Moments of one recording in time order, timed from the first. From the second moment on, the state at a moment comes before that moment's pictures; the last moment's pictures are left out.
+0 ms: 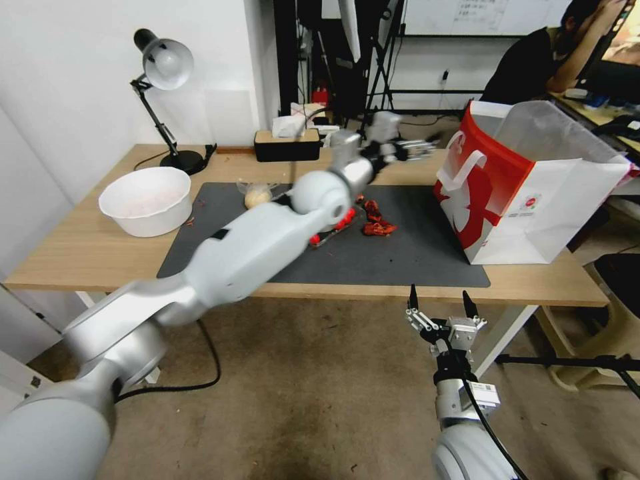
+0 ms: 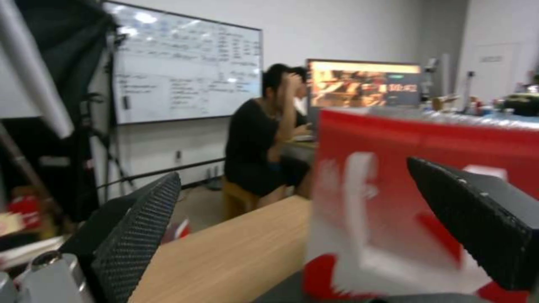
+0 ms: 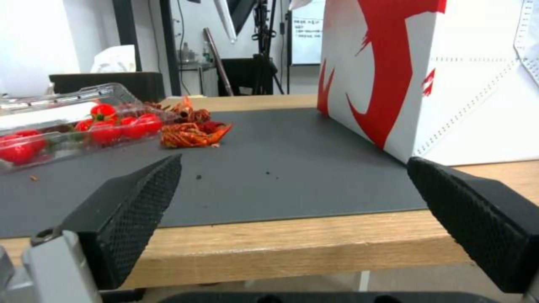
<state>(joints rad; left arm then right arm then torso) 0.15 -1.24 0.43 -1.41 -0.96 0.04 -0.05 -1.58 1.31 0.33 2.02 0.11 0.21 0.39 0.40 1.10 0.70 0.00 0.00</state>
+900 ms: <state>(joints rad) 0.79 -0.92 -0.10 -1.81 -0.77 0.02 -0.04 -1.55 1.30 0.31 1.99 0.11 0.21 0.39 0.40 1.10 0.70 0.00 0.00</state>
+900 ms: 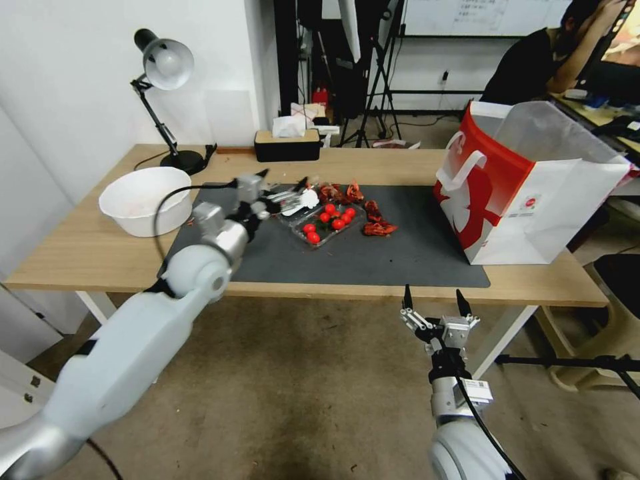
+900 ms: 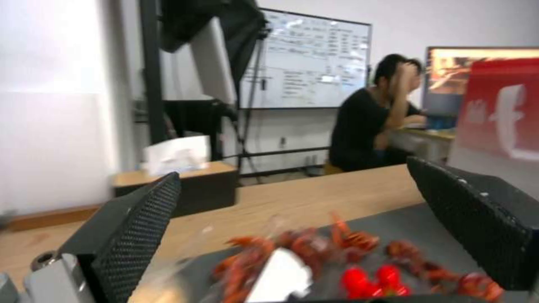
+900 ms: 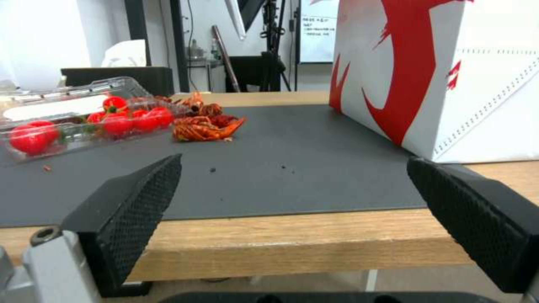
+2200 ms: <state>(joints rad) 1.59 -1.11 -0.62 -1.93 -0.46 -0.27 0.00 -1.56 1.30 0.30 1.98 0.11 0.22 0.39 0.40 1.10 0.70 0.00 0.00</state>
